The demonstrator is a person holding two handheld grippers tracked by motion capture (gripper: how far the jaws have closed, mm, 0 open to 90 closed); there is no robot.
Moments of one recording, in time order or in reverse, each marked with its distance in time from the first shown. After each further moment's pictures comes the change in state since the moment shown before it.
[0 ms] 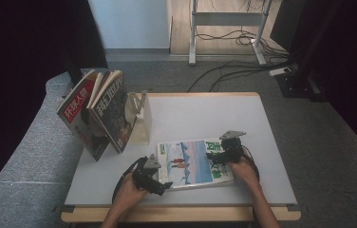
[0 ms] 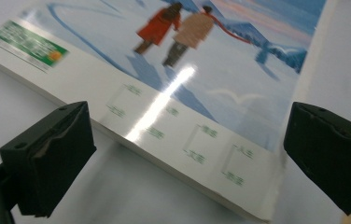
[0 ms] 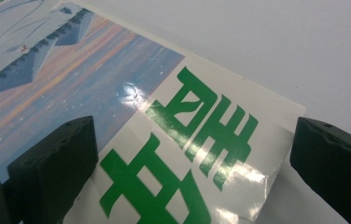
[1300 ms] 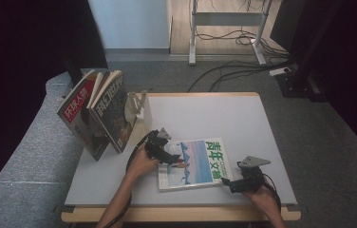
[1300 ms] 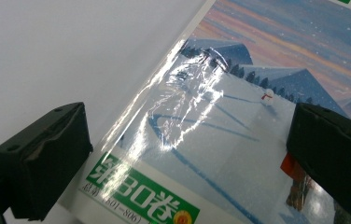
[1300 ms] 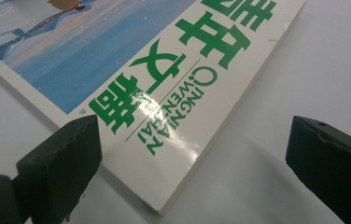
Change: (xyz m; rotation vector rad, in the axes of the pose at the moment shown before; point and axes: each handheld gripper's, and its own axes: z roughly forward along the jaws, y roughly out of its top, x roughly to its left) left arm 0.070 0.056 0.060 0.022 -0.003 -0.008; right arm 0.027 -0.073 -0.076 -0.039 0.034 0.019
